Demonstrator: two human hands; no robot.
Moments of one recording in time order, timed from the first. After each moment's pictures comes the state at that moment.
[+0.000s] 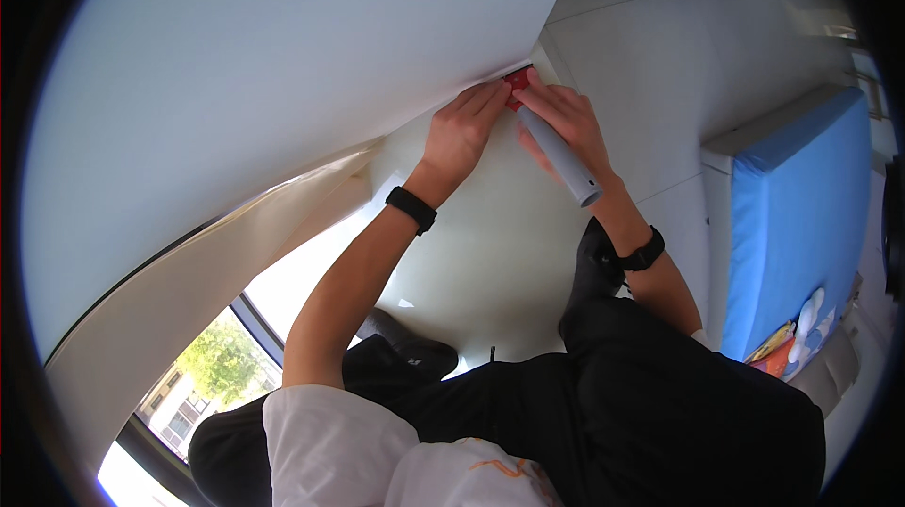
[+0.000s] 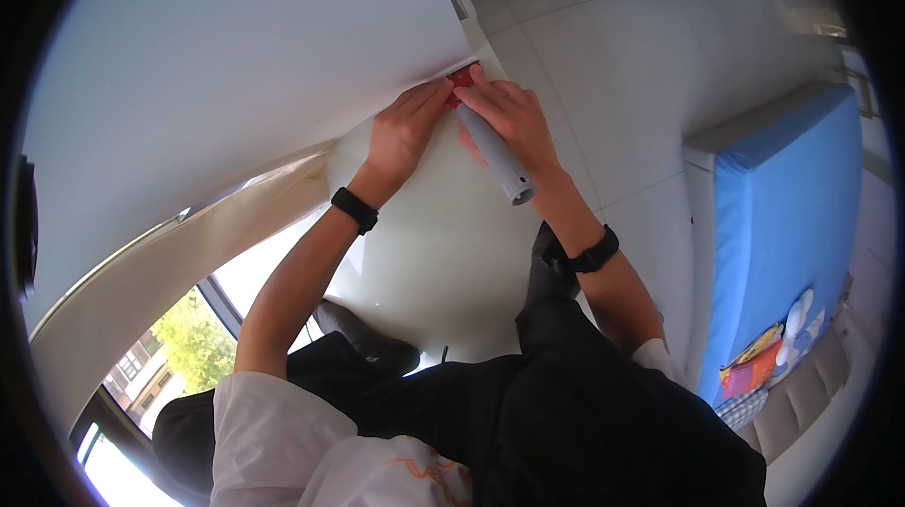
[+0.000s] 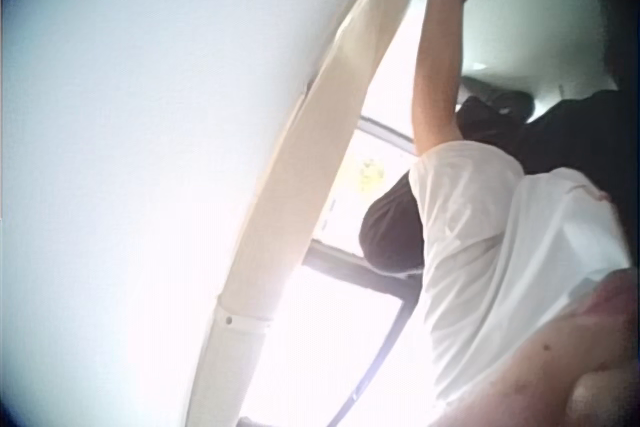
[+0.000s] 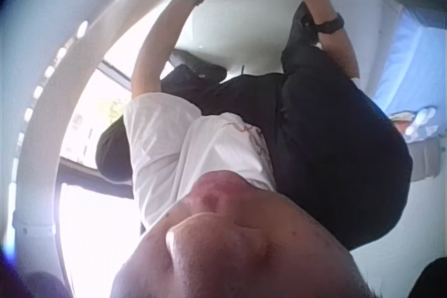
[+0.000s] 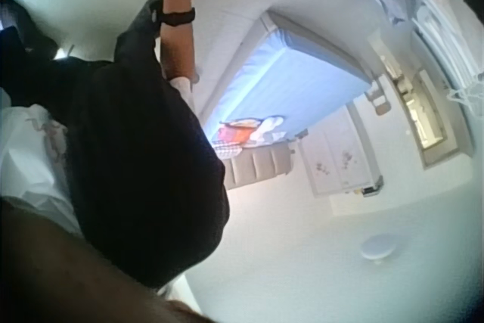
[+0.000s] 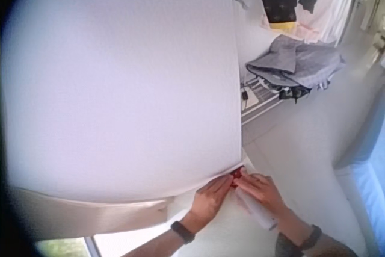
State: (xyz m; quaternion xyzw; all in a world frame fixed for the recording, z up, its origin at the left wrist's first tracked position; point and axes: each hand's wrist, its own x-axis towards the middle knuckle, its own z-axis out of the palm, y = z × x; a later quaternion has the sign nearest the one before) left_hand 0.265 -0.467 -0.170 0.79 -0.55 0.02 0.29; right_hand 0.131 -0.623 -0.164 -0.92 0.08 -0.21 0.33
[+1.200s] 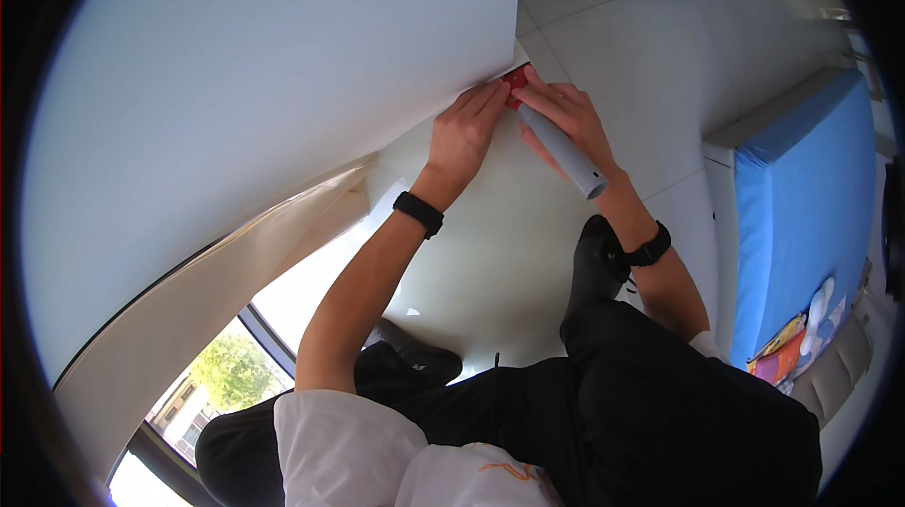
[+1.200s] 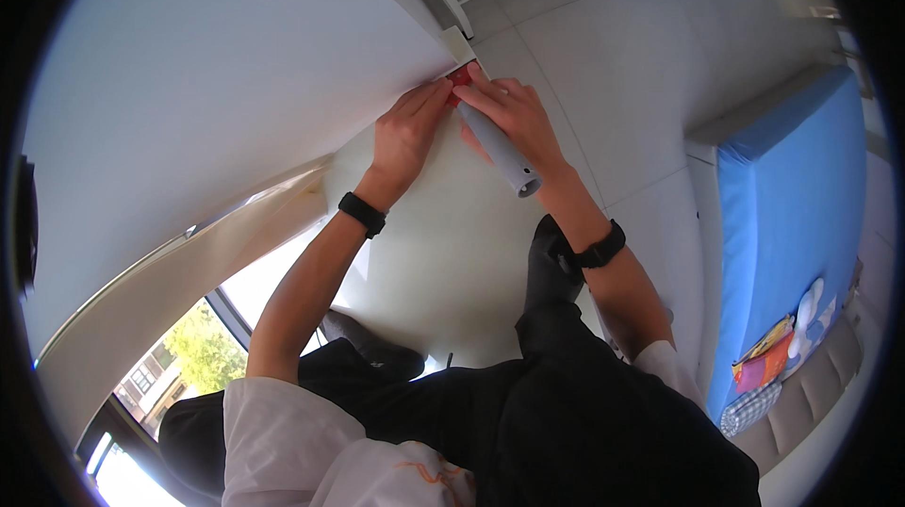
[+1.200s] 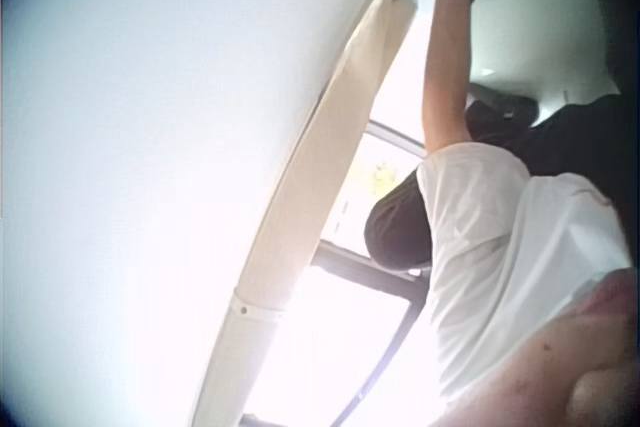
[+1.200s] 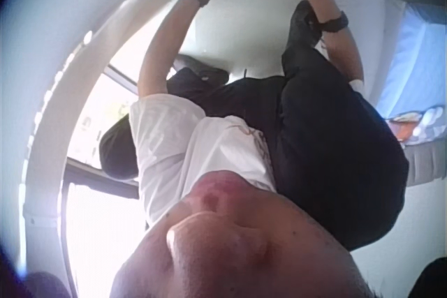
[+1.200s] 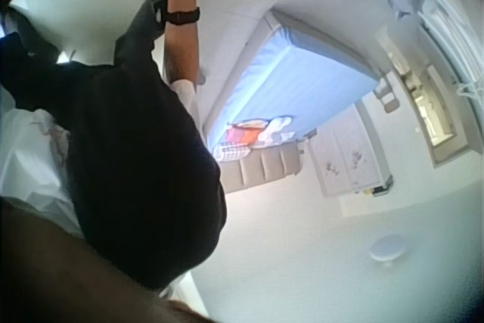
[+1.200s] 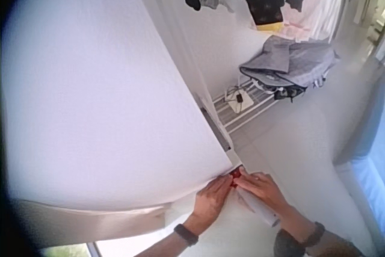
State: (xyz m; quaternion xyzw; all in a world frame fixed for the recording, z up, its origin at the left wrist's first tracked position) left_hand 0.256 -0.483 -0.179 0.78 -0.54 0.05 0.31; right_hand 0.123 -0.638 -0.171 -0.92 0.07 -0.21 0.34
